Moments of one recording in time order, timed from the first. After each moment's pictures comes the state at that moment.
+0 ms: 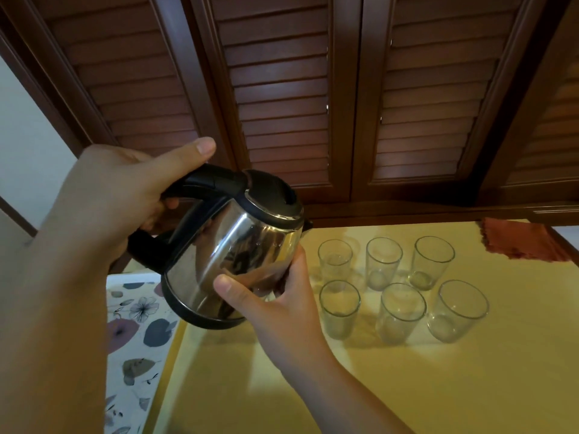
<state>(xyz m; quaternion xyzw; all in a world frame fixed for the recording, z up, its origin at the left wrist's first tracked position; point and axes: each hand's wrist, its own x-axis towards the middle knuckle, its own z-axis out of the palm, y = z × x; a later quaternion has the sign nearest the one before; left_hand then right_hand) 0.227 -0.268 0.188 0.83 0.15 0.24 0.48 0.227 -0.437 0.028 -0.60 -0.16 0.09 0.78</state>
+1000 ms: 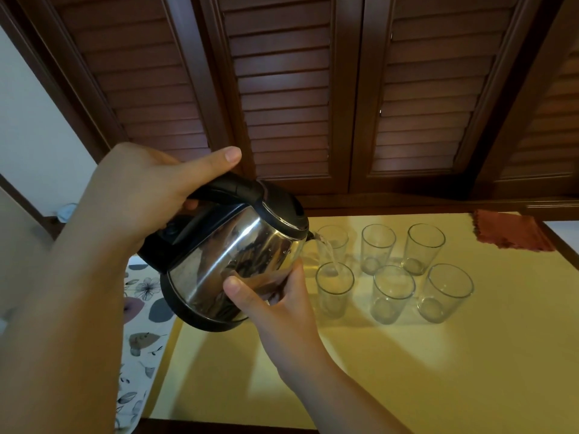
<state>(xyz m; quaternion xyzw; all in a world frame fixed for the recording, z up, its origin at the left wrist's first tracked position) 0.194 -0.310 0.193 0.89 0.19 0.19 0.38 0.195 -0.445 0.008 -0.57 -0.13 0.15 0.80</state>
